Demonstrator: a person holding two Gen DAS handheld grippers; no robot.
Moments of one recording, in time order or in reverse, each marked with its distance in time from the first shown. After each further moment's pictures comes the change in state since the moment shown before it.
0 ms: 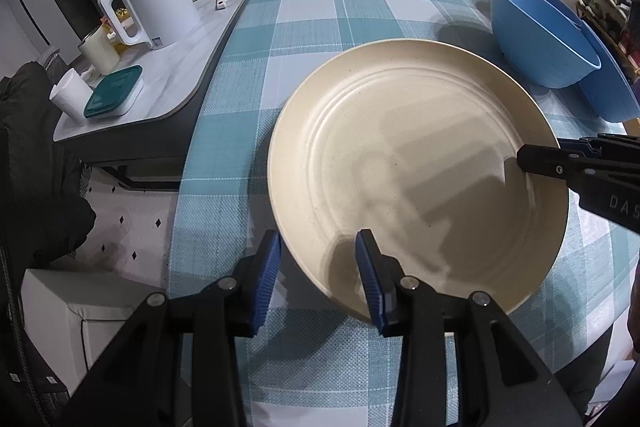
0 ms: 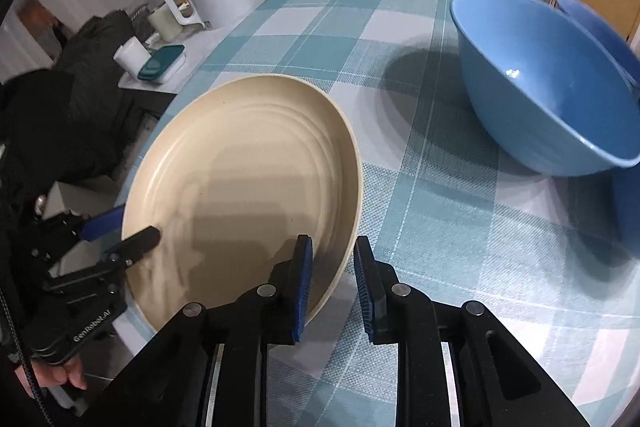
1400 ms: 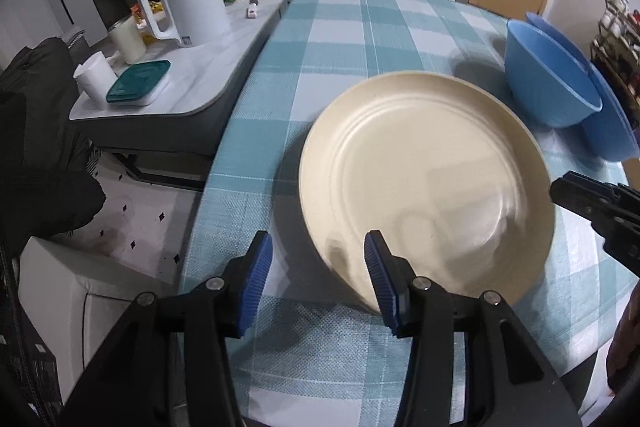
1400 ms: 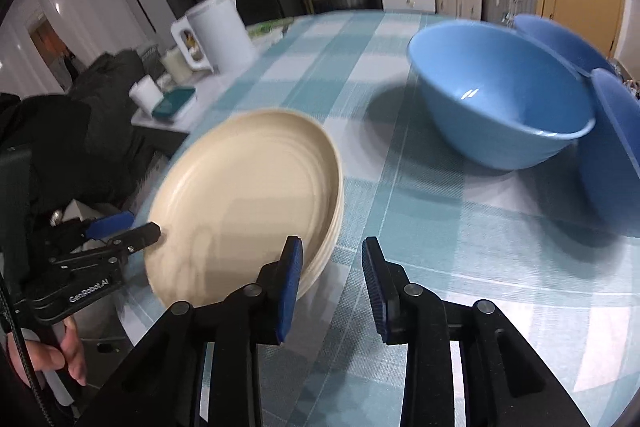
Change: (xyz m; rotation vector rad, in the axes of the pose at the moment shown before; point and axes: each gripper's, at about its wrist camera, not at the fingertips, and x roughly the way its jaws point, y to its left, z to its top) left arm -0.025 0.012 -0.009 -0.119 -0.085 0.012; right arm -0.047 -0.005 -0.034 0.011 -0.233 -0.004
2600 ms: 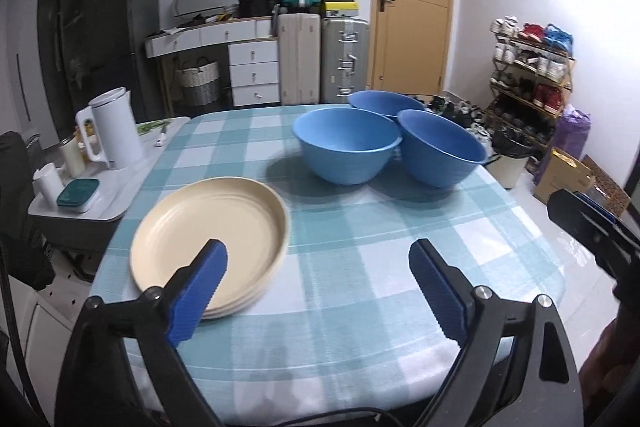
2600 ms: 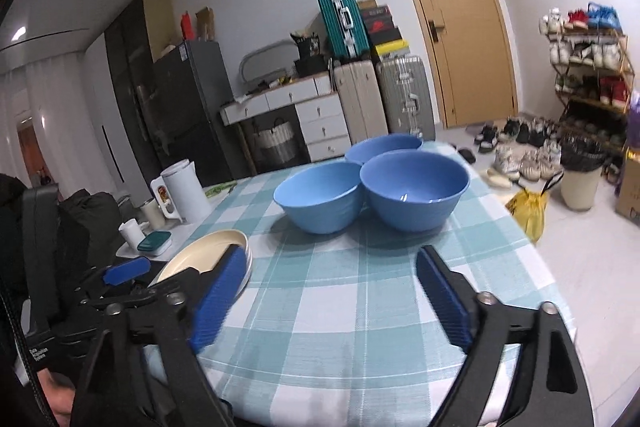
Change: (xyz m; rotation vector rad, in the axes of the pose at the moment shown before) left arm -0.119 -0.155 -0.065 0.178 -0.439 -0.223; right arm -0.218 -0.059 -0.158 0.172 -0.633 -0.212
